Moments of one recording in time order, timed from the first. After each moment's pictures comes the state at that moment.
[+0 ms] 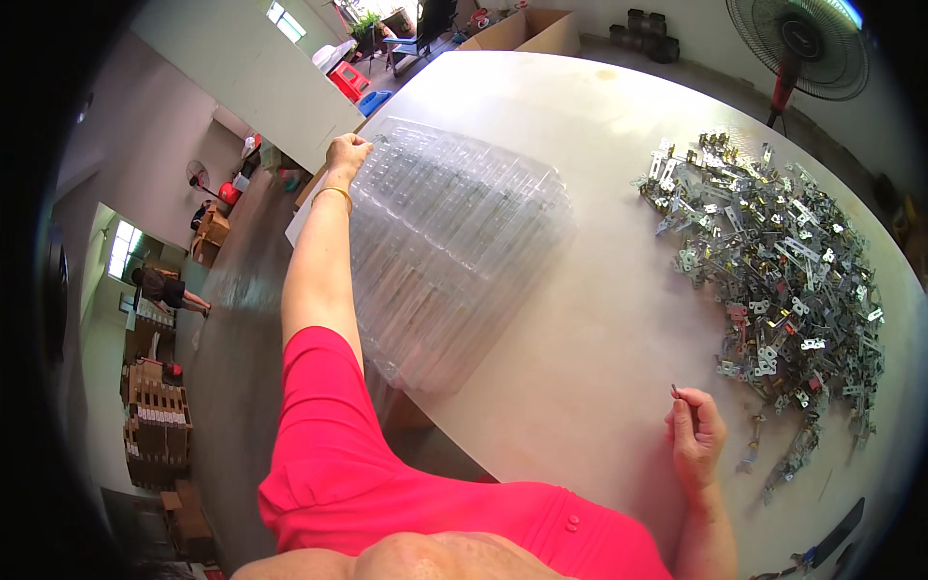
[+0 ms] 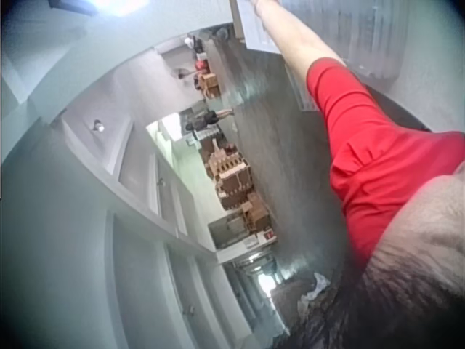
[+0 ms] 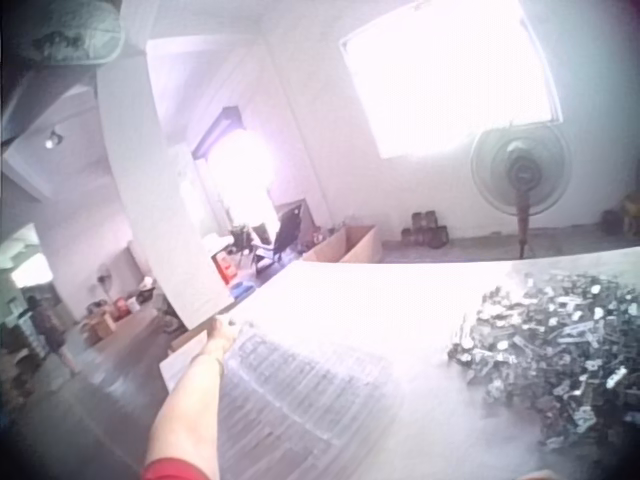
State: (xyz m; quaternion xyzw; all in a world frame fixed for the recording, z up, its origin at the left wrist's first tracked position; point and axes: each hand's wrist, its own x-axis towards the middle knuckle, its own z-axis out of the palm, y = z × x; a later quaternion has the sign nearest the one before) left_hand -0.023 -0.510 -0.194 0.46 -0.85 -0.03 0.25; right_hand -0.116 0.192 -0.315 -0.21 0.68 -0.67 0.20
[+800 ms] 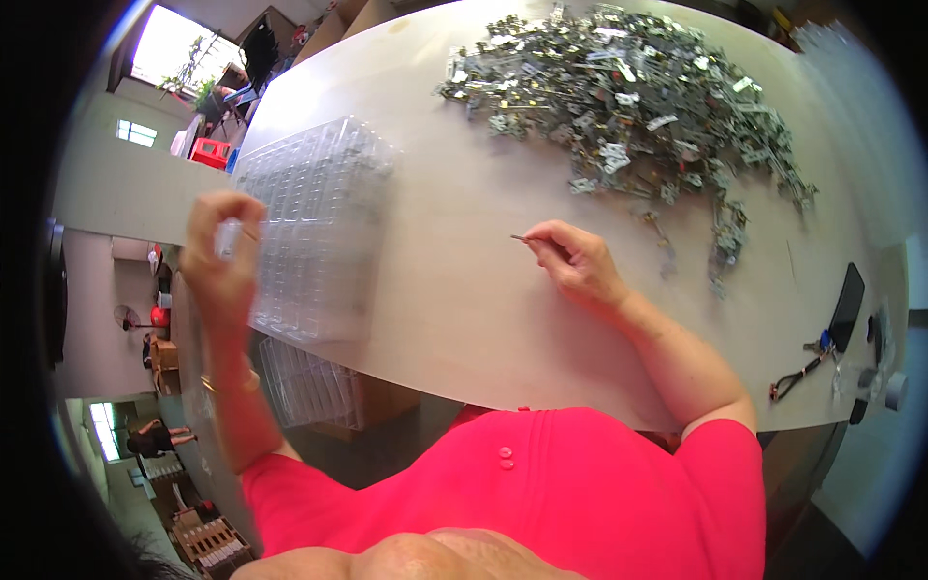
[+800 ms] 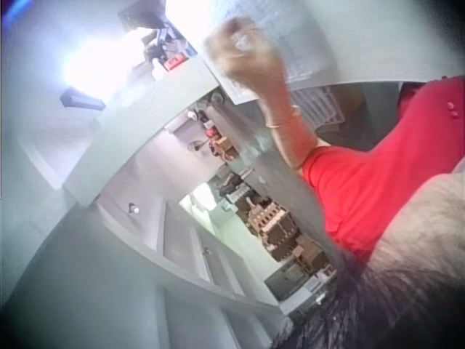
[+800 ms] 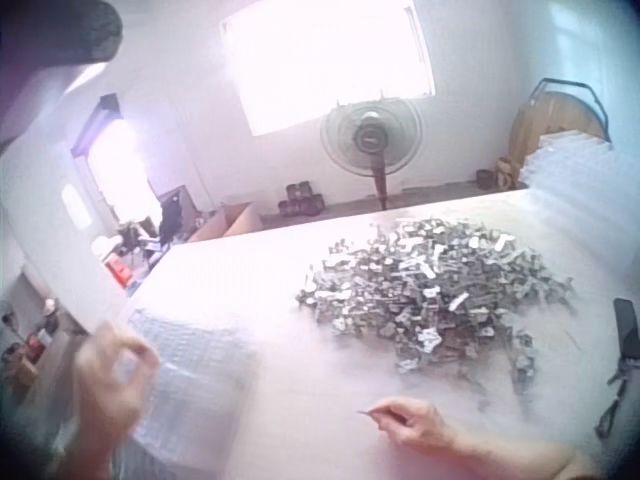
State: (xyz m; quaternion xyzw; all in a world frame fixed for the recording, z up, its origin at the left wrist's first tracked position) left_hand 0.003 -0.109 -0.084 -0.01 -0.95 -0.09 0.31; right_hand -0.116 0.192 -0.318 -0.25 0.69 -0.65 0.16
